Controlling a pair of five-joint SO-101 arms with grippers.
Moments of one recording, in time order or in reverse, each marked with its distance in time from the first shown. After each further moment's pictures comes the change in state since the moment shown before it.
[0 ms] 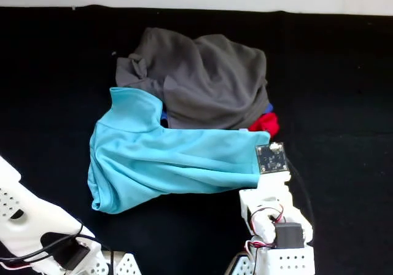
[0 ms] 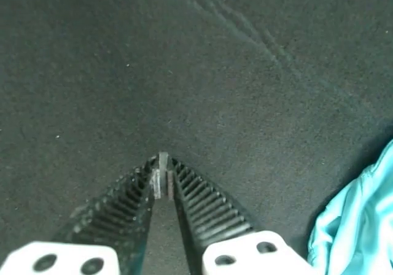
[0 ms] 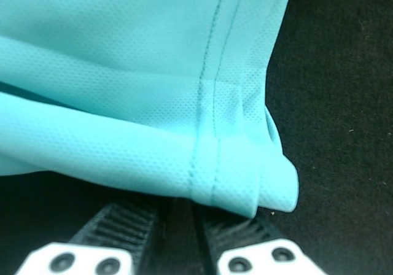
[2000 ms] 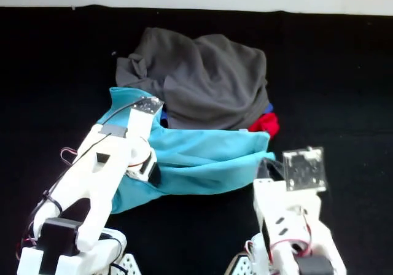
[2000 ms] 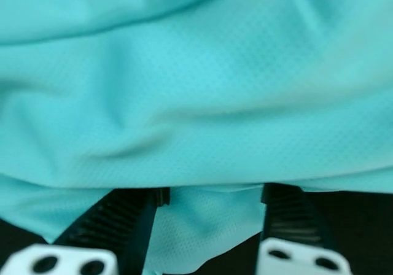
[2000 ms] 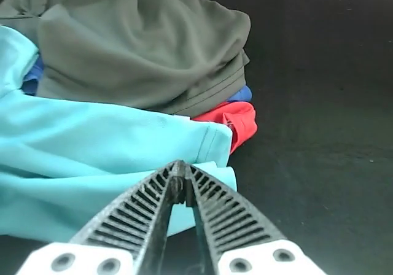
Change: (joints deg) left arm 60.2 -52.1 104.5 -46.1 9.8; right arm 0.0 -0.2 -34.5 10.5 0.2
